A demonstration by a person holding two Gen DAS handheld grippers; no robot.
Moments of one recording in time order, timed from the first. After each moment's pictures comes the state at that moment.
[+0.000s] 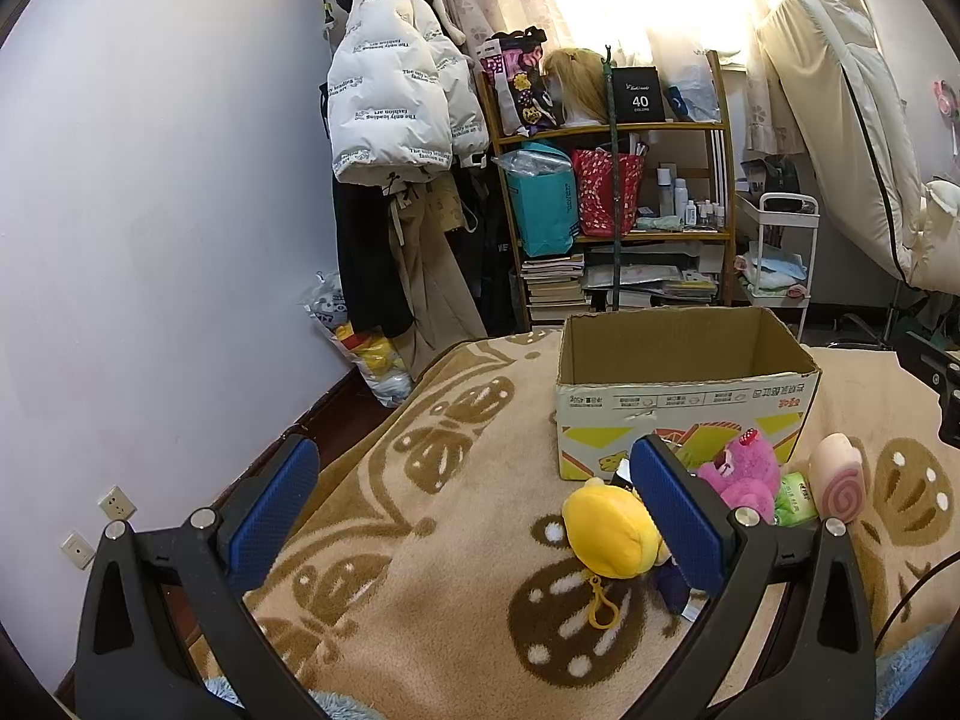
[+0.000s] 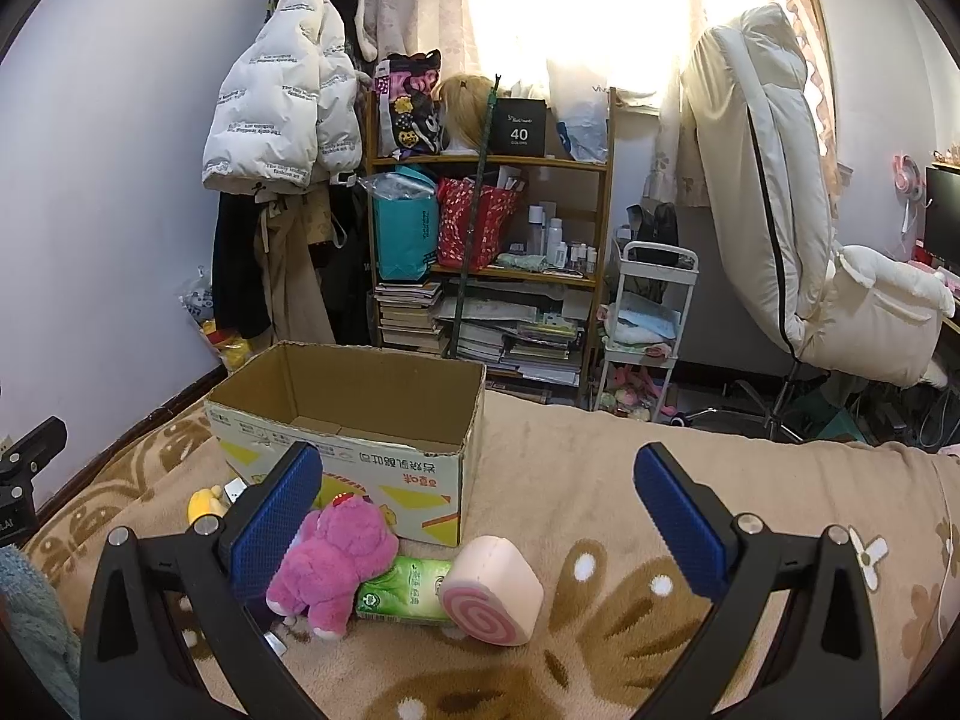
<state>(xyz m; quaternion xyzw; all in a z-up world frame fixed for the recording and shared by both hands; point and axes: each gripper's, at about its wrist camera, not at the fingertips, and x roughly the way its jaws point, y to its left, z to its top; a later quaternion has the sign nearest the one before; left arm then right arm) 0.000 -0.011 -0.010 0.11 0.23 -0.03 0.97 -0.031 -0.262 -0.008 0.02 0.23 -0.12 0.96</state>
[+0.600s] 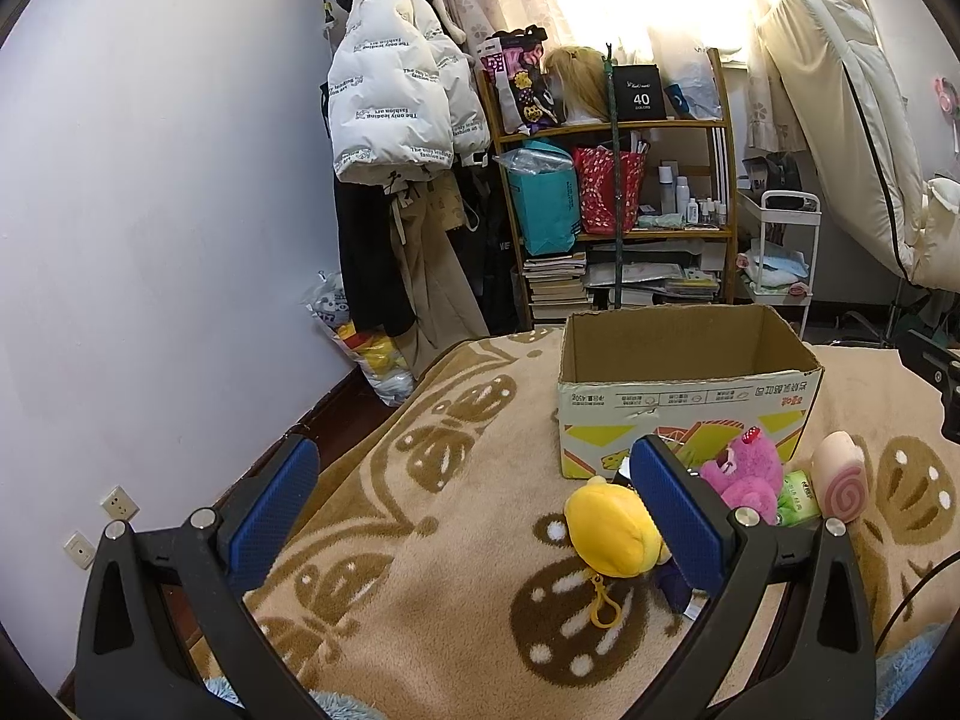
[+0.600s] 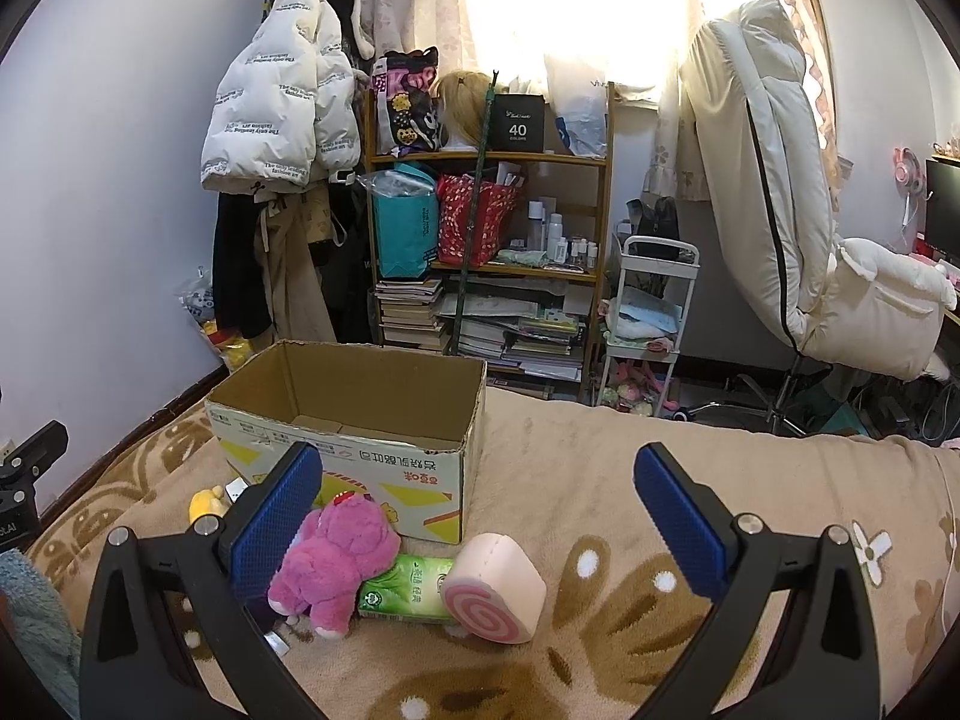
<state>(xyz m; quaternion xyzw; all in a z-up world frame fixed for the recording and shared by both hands) 0.002 -0.009 -0.009 0.11 0.24 -0.03 0.97 -0.032 -0.263 -0.014 0.03 0.24 -0.12 0.96</state>
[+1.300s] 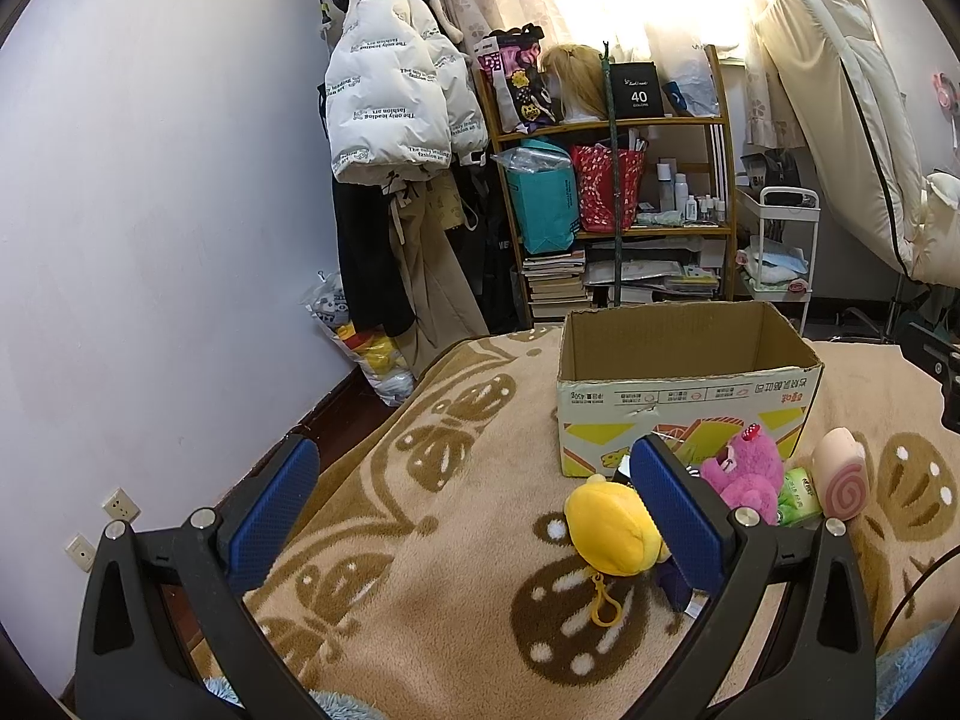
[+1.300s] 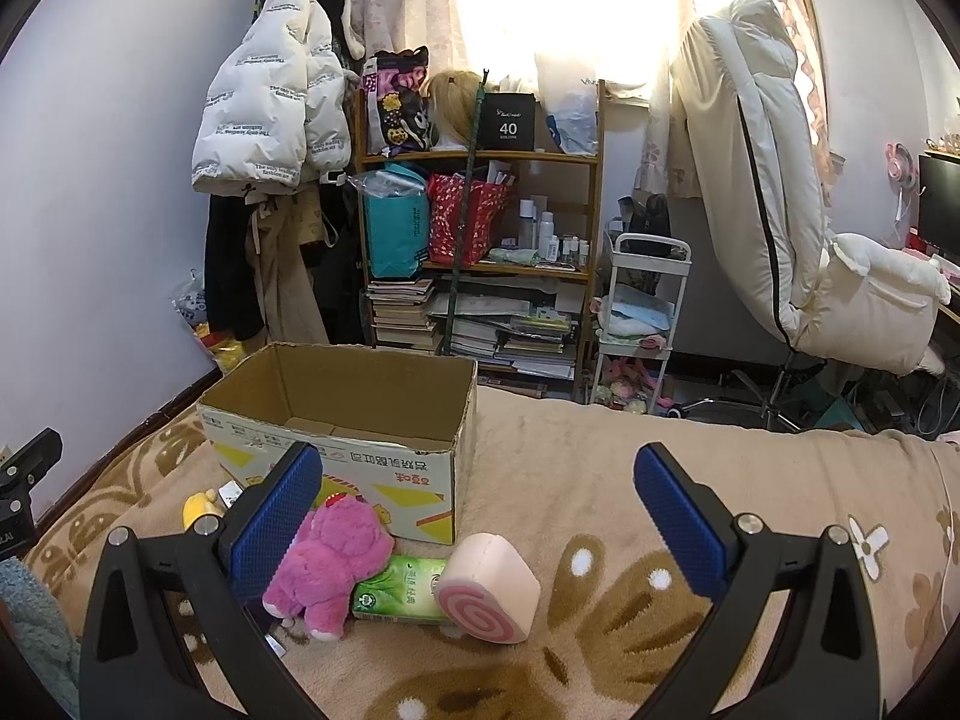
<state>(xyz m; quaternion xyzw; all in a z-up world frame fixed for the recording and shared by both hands) 0.003 -0.008 -0.008 0.11 0.24 -0.03 0.96 -0.034 -0.270 -0.017 0.03 0.24 -0.12 0.96</state>
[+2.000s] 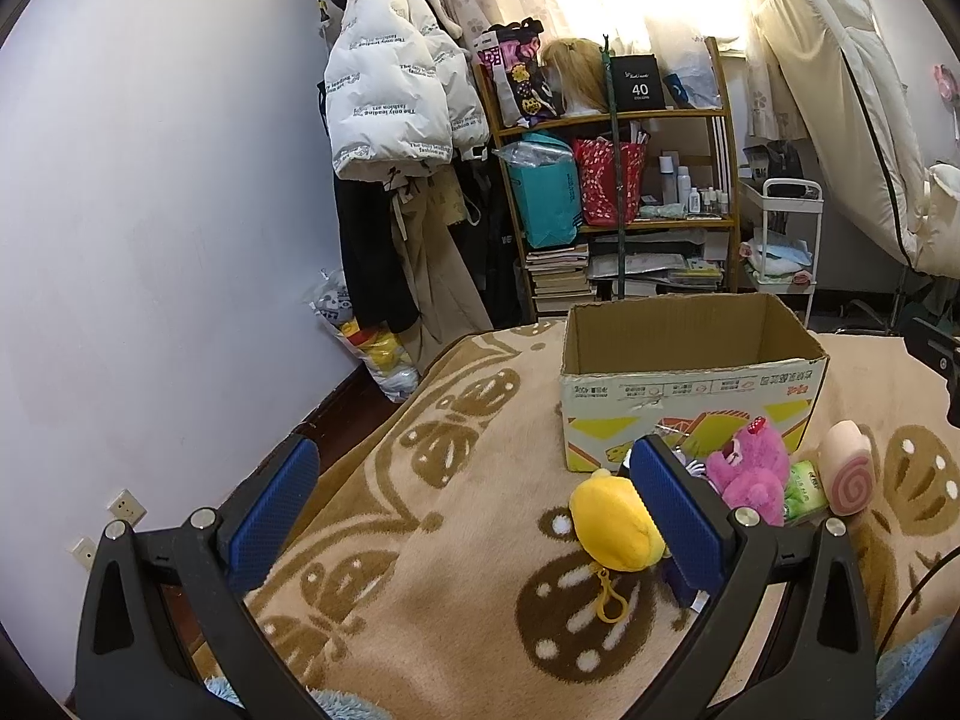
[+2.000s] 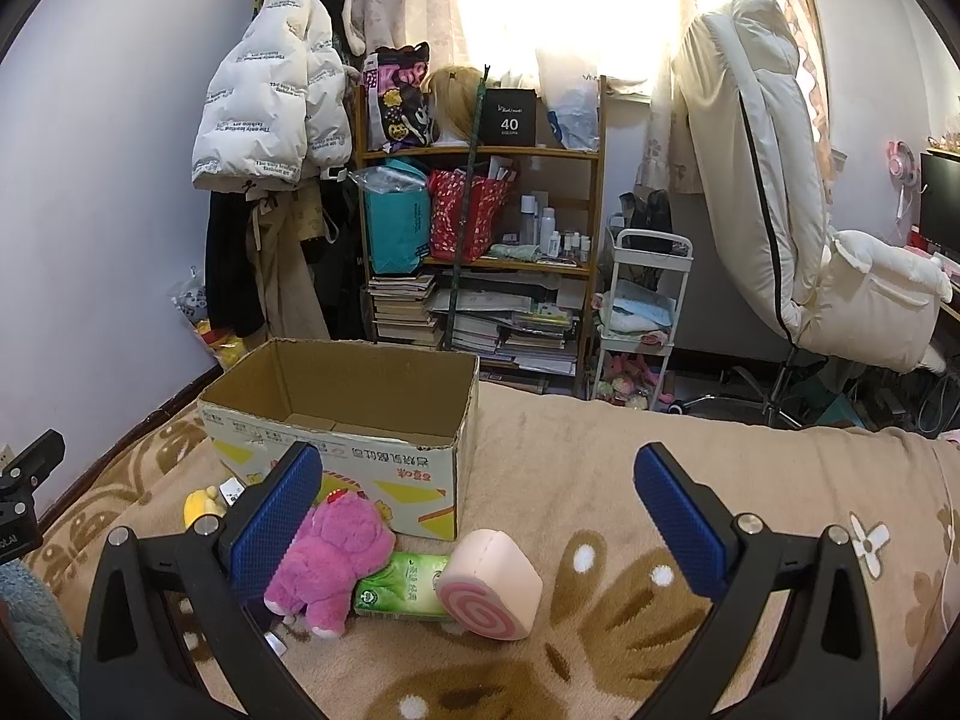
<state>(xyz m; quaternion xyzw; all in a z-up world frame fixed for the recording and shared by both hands) 0.005 -0.009 -0.012 0.12 0.24 -0.02 0.96 -0.037 -0.274 -0.021 0.04 0.24 -0.12 0.96</state>
